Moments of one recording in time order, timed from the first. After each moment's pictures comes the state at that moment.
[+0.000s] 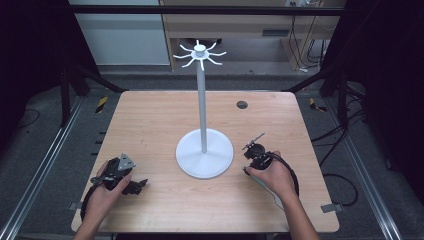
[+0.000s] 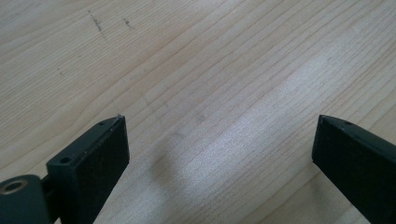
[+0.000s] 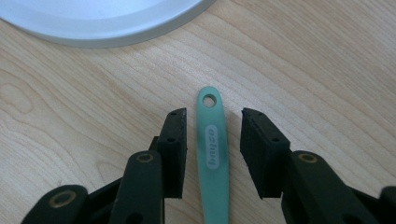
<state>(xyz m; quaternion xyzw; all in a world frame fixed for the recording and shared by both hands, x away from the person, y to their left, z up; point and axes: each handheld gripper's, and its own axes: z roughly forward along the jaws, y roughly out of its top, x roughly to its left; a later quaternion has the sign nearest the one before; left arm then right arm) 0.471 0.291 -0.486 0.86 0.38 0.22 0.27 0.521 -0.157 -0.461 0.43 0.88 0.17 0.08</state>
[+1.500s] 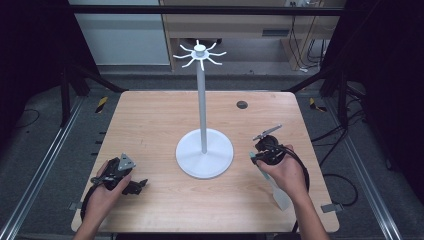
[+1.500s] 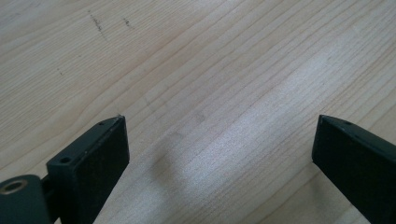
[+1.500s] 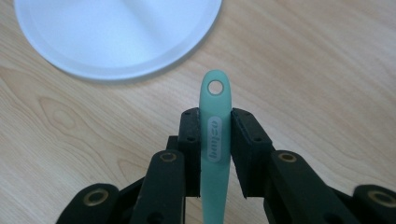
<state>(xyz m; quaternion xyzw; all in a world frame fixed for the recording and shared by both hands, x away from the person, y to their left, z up) 0.471 0.290 -0.486 0.86 0.38 0.22 0.27 0.505 -0.180 -0.404 0.44 0.86 0.24 0.12</state>
